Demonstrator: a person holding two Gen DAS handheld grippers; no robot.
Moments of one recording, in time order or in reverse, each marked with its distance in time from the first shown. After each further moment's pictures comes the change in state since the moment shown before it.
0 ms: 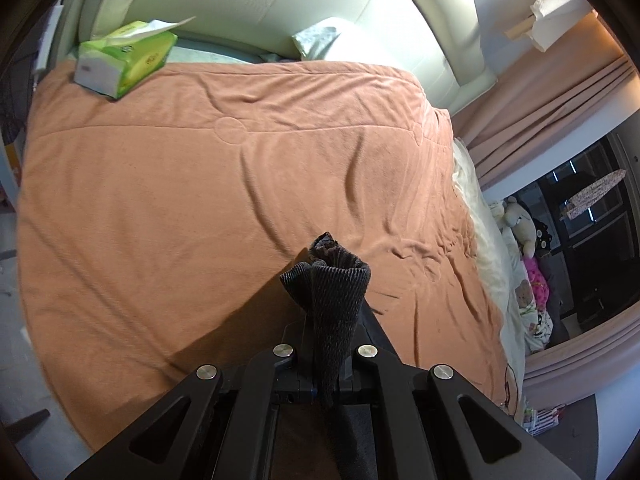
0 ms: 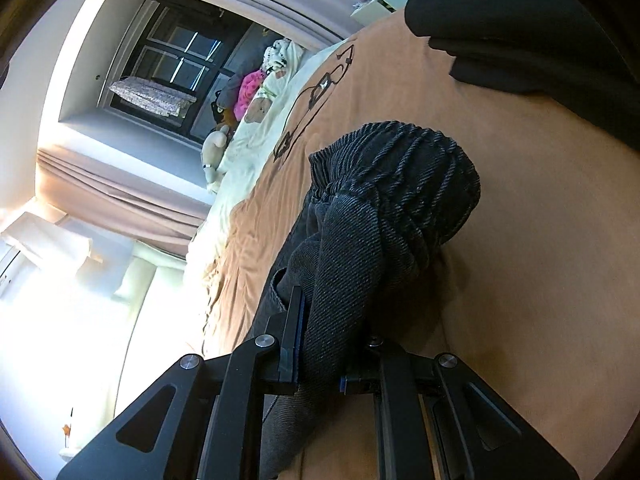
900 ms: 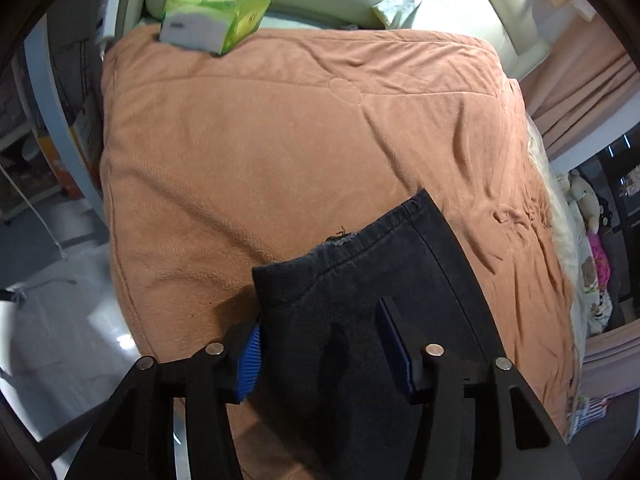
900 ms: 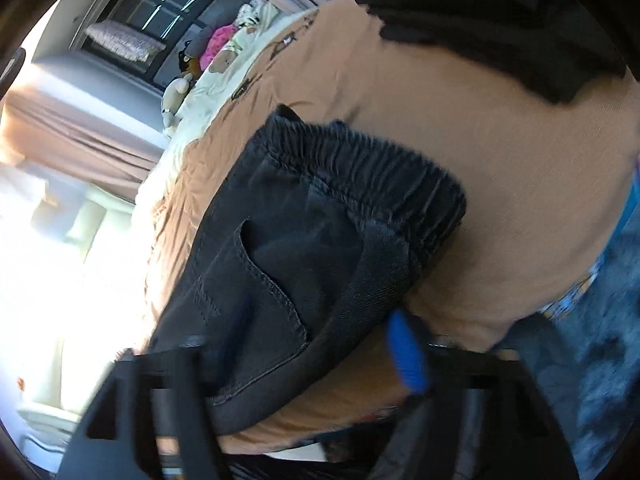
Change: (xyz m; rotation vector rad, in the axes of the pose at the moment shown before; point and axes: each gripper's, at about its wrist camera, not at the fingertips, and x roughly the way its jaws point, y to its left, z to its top) left arm -0.005 0.084 -0.025 0.045 0.079 0.259; right arm -0.067 -0.003 -0.018 -0.125 0.123 -0.231
